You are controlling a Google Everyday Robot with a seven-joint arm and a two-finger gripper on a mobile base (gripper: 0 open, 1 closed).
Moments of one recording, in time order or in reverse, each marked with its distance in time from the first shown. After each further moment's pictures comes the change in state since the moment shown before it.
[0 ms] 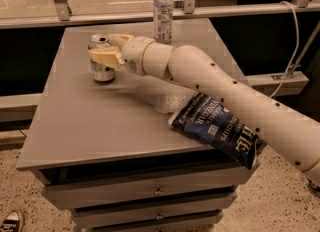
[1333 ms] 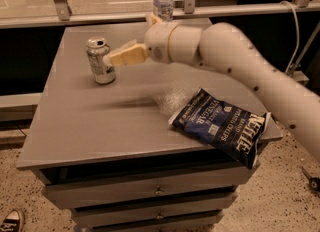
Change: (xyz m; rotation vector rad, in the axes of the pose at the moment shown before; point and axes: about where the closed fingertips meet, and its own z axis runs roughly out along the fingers) arm -0.030 -0.025 -0.061 -0.001 0.059 -0.088
